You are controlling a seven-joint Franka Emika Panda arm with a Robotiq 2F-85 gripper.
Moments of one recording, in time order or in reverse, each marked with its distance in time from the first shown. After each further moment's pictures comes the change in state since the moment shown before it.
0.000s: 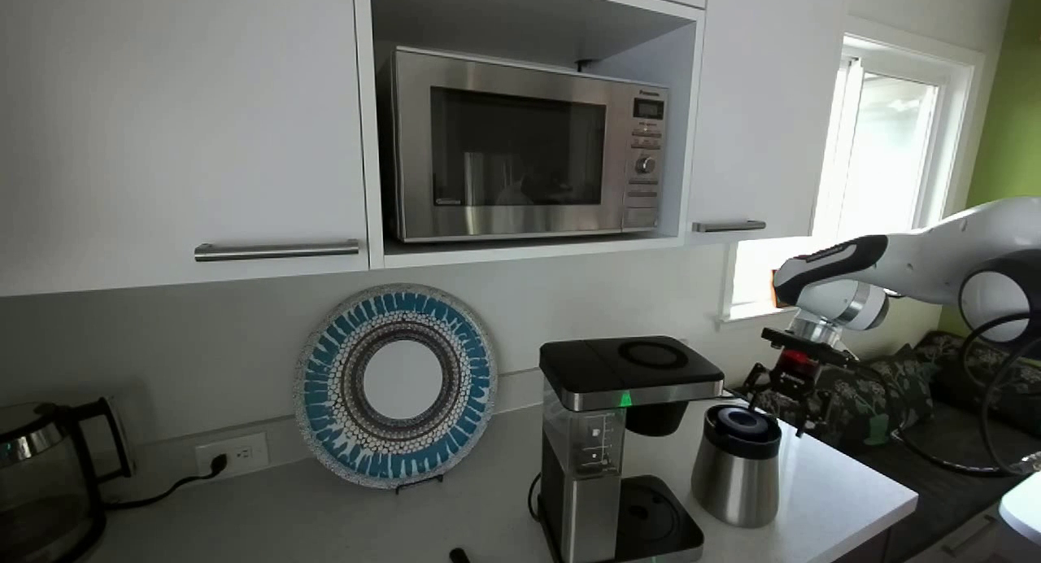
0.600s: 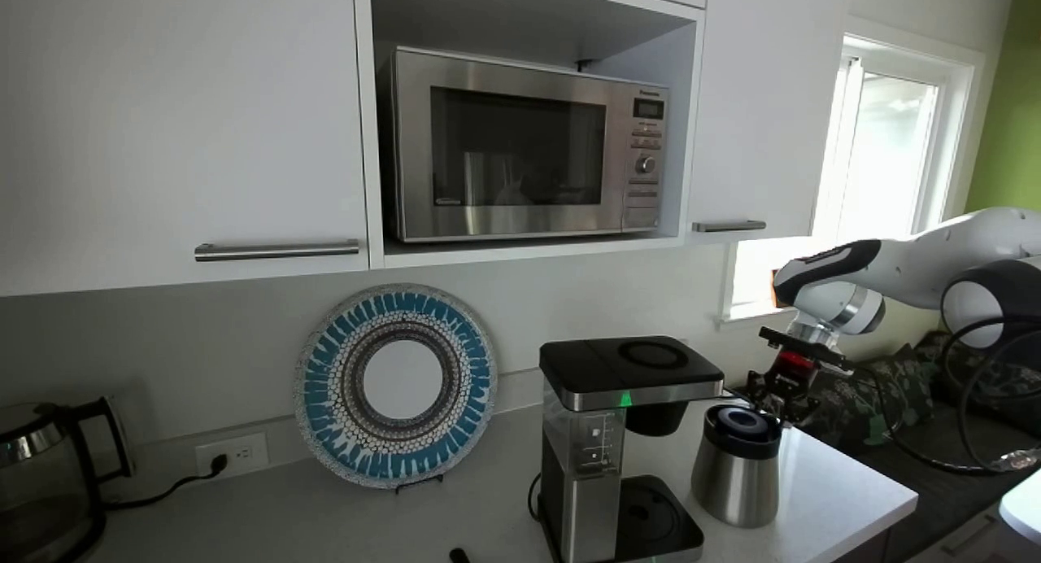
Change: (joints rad) arm -0.025 0.066 0.002 0.063 0.090 -0.093 -0.006
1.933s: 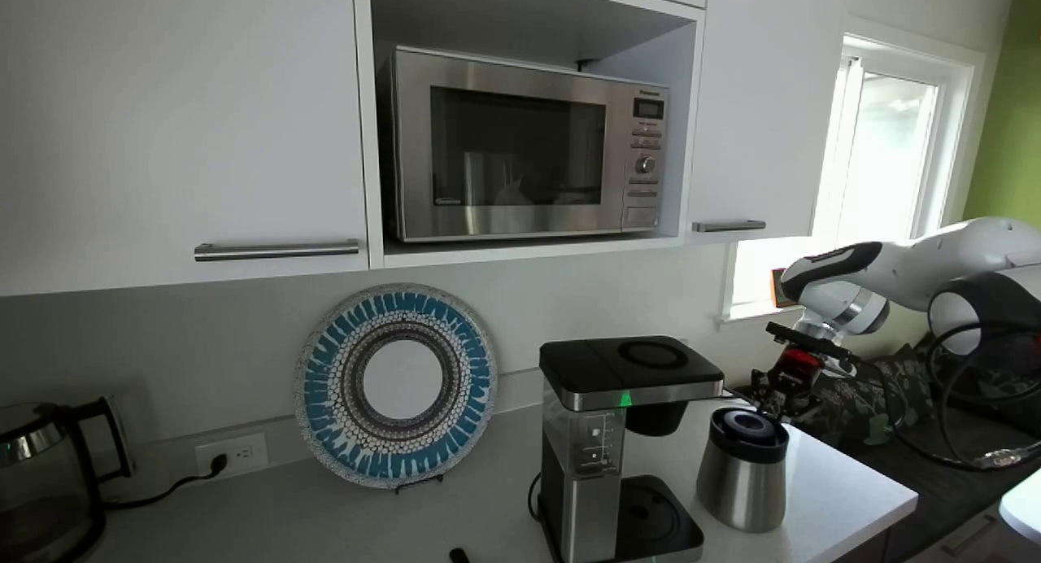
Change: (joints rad) arm -0.053 0.076 0.000 0.103 0.067 -0.152 -0.021
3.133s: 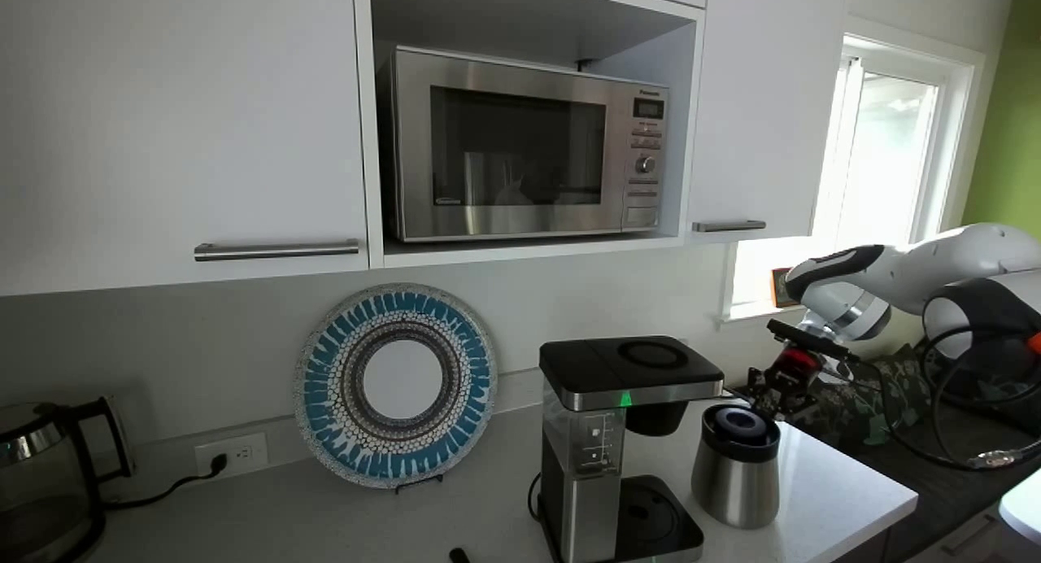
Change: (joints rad) arm -0.020 0.036 0.000 0.028 0.096 -0.088 -0.002
